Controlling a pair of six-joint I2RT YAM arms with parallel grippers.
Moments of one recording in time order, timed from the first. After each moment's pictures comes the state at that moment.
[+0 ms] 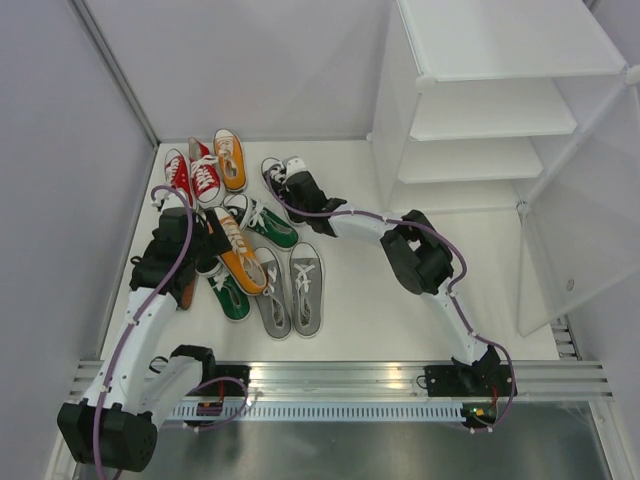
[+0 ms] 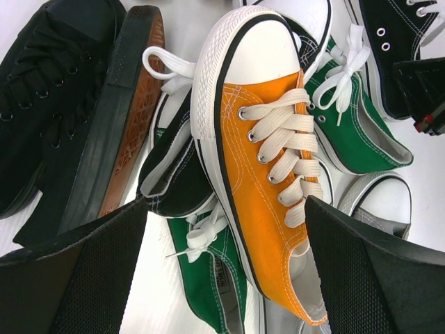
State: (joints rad) left arm -0.13 0.89 0.82 -0.61 -0.23 -0.42; right arm 0.77 2.36 1.80 0.02 0.21 0.18
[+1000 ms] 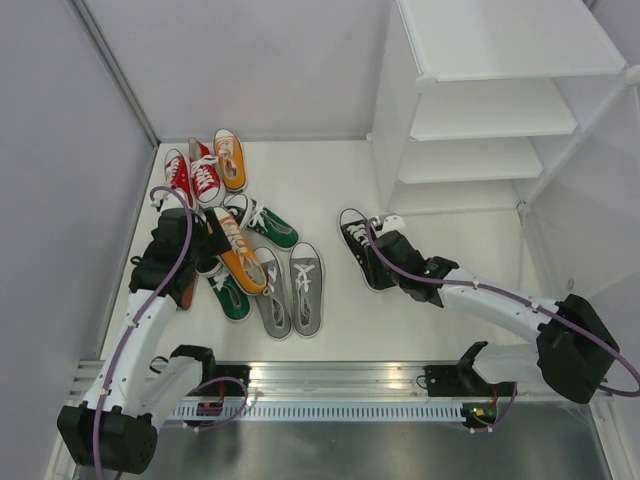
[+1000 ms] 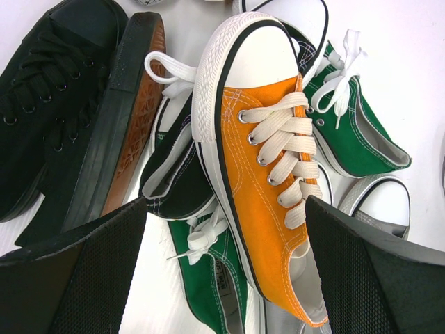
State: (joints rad) left arm -0.13 0.88 0.82 -0.60 -0.24 -0.41; right arm 0.78 1.29 0.72 -0.28 0.32 0.42
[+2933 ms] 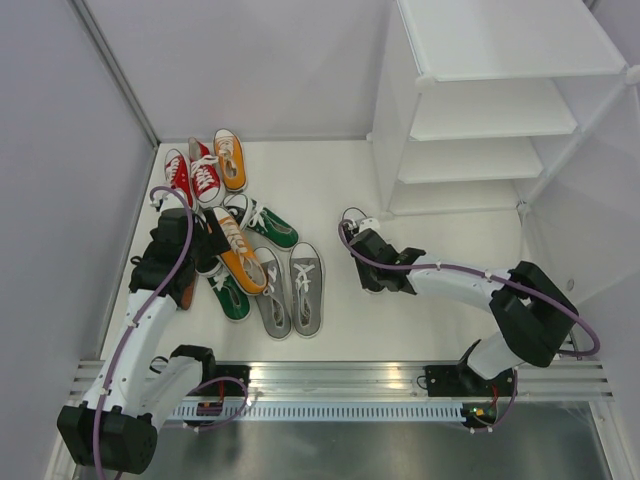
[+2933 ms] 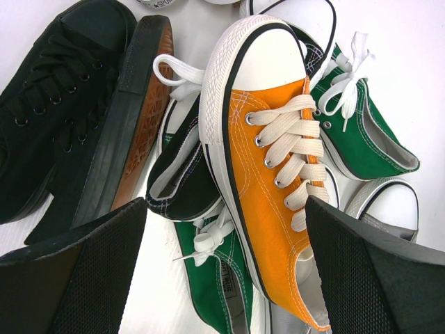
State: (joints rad) left arm -0.13 0.88 0.82 -0.60 -0.26 -0.40; right arm 0.81 1.52 0.83 -0.30 0.27 0.42
